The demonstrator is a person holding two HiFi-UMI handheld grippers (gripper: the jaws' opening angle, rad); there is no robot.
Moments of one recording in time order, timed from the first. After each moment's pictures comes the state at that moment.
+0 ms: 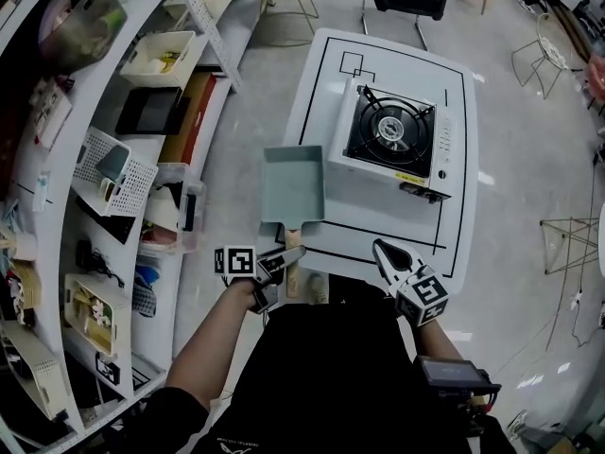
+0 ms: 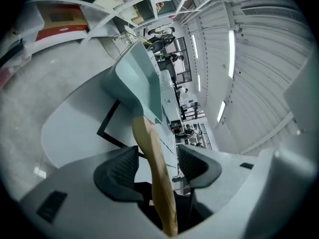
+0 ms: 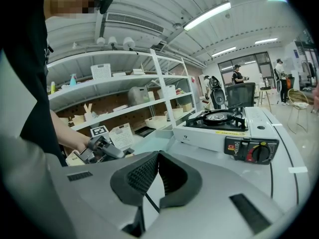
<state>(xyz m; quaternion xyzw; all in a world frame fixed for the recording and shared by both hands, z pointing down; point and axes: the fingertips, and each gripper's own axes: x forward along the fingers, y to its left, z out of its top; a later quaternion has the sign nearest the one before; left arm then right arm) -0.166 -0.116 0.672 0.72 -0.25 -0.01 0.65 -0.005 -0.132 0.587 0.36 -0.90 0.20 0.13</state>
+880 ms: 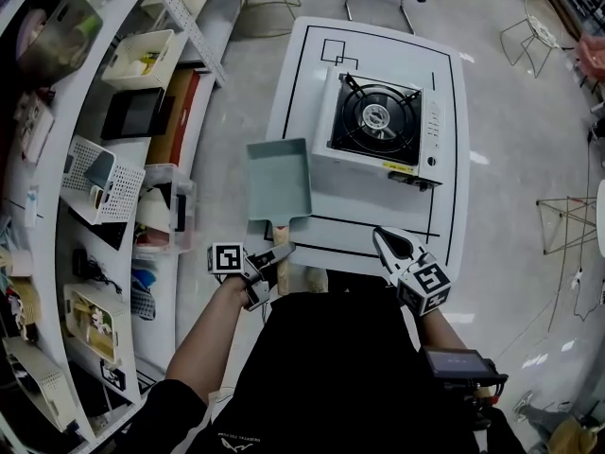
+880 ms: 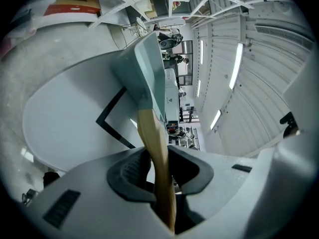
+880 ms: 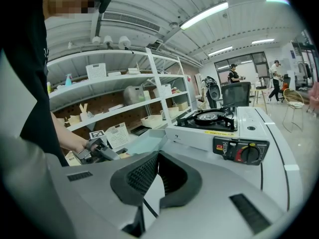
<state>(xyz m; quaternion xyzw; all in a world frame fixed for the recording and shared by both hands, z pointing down) -0.158 -0.114 0.679 0.68 -0.21 -0.05 0.70 0.017 -0.141 0.591 0.38 -0.89 0.21 0.14</state>
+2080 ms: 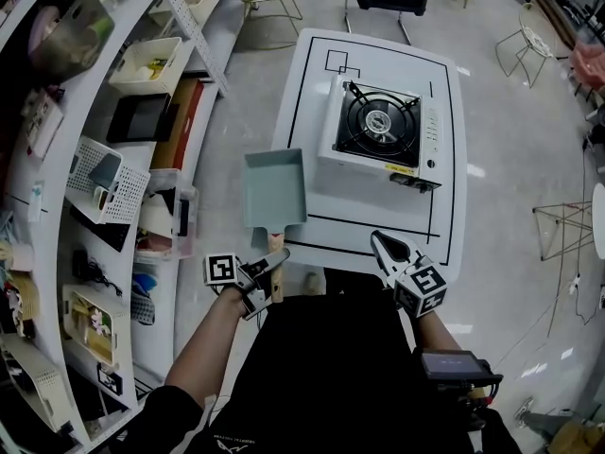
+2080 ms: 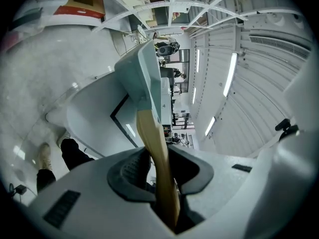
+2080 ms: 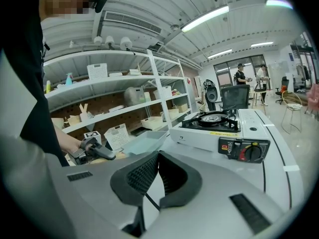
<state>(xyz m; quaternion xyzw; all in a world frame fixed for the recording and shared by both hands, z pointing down) -0.177 -0.099 0.653 0.68 -0.20 -0.12 0.70 0.006 -0.131 0.585 0.39 -0.89 0.20 0.13</state>
